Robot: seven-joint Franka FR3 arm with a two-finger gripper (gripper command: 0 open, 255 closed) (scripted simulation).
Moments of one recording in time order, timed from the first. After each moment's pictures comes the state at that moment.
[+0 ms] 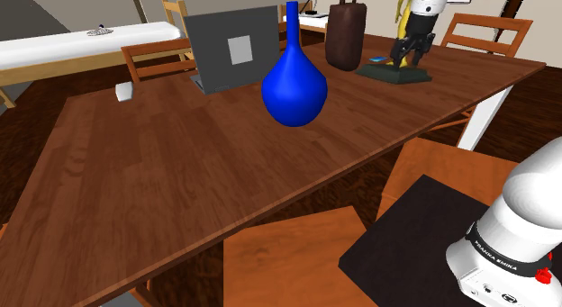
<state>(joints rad) -0.18 -0.30 -0.34 -2.15 -0.09 1.99 -0.20</state>
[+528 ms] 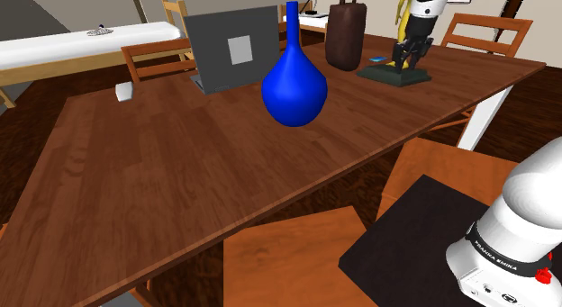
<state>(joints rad) -0.18 -0.29 -0.34 -2.16 -0.09 2.00 -0.20</state>
